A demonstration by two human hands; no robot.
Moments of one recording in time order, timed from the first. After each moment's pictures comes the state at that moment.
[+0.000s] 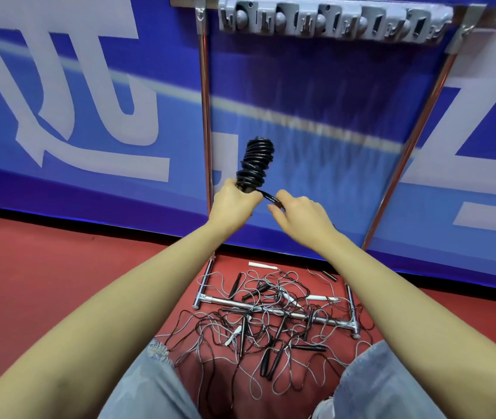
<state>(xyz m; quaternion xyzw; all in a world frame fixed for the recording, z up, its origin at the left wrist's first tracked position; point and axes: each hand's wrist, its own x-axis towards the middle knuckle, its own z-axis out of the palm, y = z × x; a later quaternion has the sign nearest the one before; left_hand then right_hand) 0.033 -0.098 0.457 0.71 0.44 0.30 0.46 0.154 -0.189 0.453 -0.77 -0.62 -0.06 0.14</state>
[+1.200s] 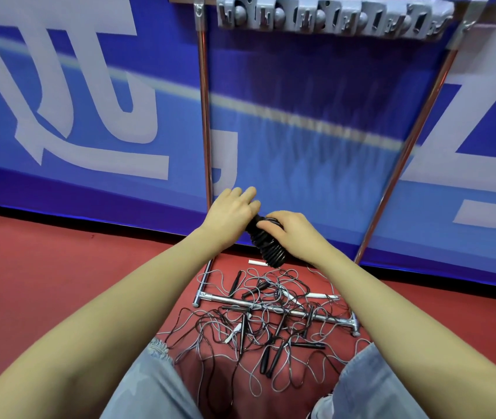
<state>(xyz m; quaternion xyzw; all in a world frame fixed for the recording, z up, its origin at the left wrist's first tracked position) 0.022 -0.089 0.434 0.95 0.19 0.20 -0.15 0.149 -0.193 0.425 -0.75 -0.59 0.15 0.26</state>
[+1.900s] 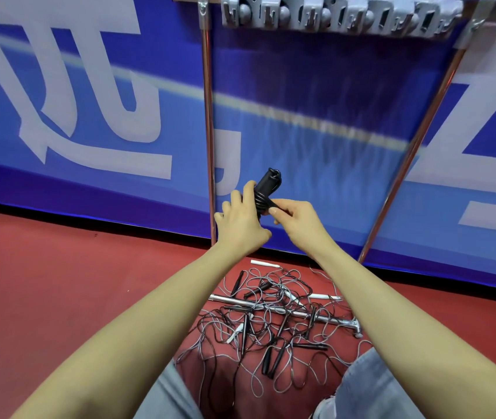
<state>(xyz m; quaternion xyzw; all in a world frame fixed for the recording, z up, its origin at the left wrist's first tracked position) 0.038 -0.117 0.420 0.85 0.45 0.24 0.17 0.146 -0.187 0.435 -0.70 -0.51 0.22 0.45</state>
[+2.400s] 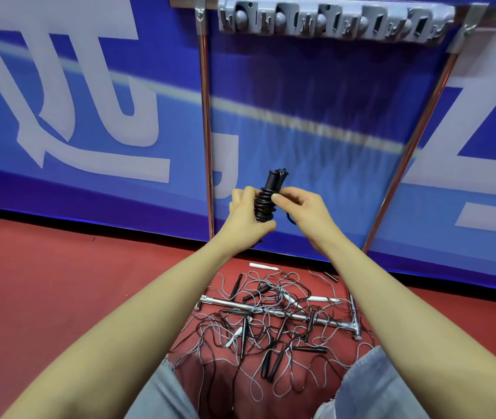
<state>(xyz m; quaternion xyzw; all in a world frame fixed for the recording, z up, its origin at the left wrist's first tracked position) 0.037 -0.113 0.433 0.81 0.32 0.29 0.40 0.157 -0.188 0.454 -0.64 -0.46 0.27 0.56</state>
